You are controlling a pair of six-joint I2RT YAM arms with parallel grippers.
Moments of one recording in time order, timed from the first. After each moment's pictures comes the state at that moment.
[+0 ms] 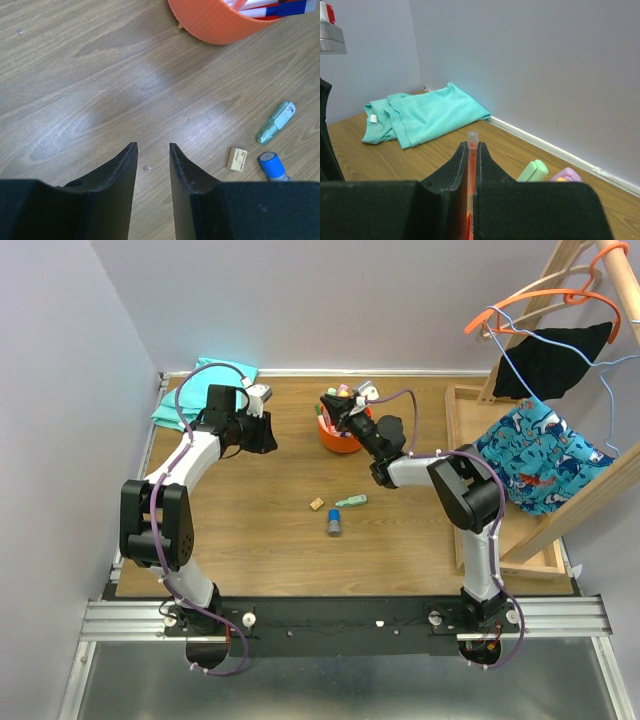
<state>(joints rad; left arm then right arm) -0.12 1.67 1.22 -0.34 0.51 0.06 0.56 2.10 1.17 1.25 -0.17 0.00</state>
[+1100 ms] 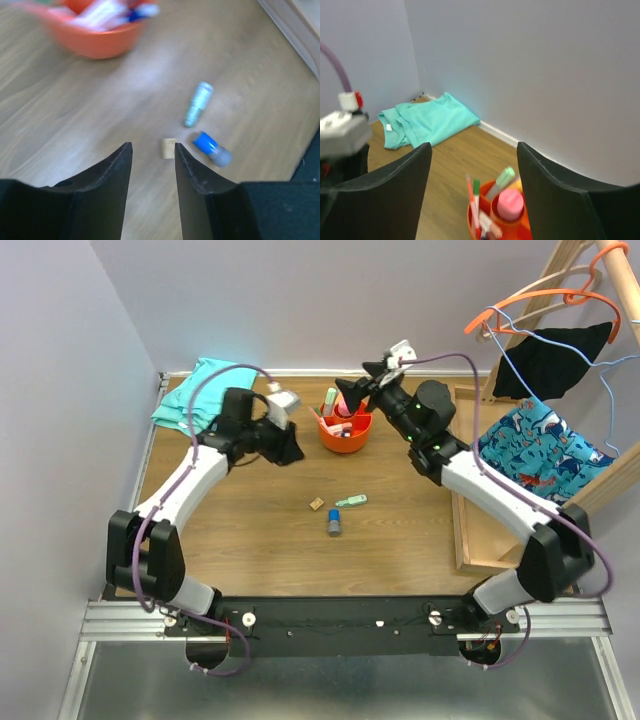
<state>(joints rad) -0.22 1.50 1.17 -0.34 0.65 0.09 0.57 1.55 1.22 0.55 -0.12 -0.06</state>
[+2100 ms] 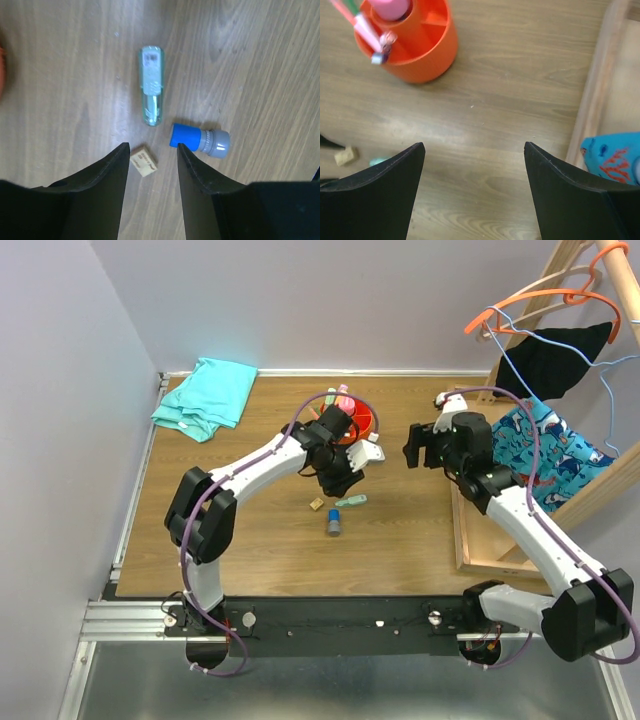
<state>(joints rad) -0.71 1.85 1.54 -0.76 0.37 0.53 0.34 1.15 0.92 -0.21 0.06 0.10</state>
